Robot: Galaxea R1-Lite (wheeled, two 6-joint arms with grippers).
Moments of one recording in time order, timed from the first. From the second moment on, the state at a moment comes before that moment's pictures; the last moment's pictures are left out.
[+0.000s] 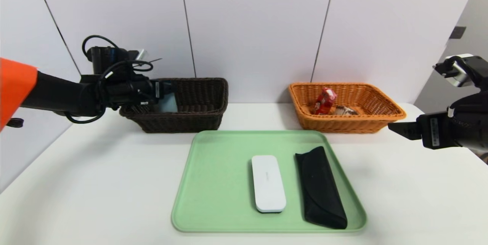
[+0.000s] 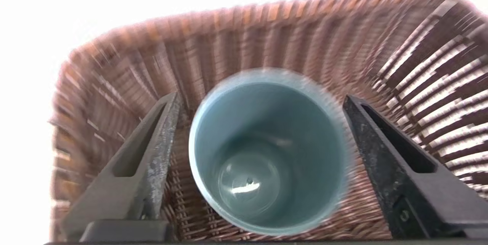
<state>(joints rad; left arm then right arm) -0.04 2.05 -1.41 -0.36 -0.24 0.00 0.23 1.33 -0.92 0.15 -0.28 -0.03</state>
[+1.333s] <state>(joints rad) -0.64 1.86 -1.97 0.84 0.21 -0.59 0.23 1.32 -0.90 0.15 -0.28 -0.01</state>
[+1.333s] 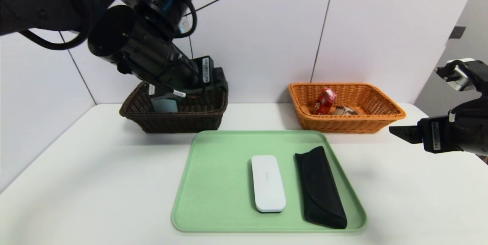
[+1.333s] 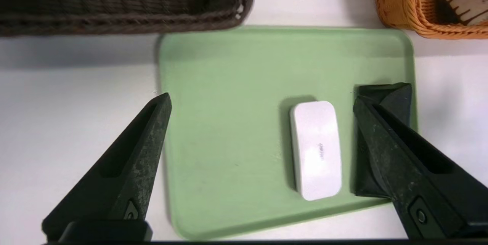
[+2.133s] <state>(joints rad) -0.87 2.08 -1.97 0.87 0.28 -0.76 0.23 1.29 -0.82 0.13 -0.28 0.04</state>
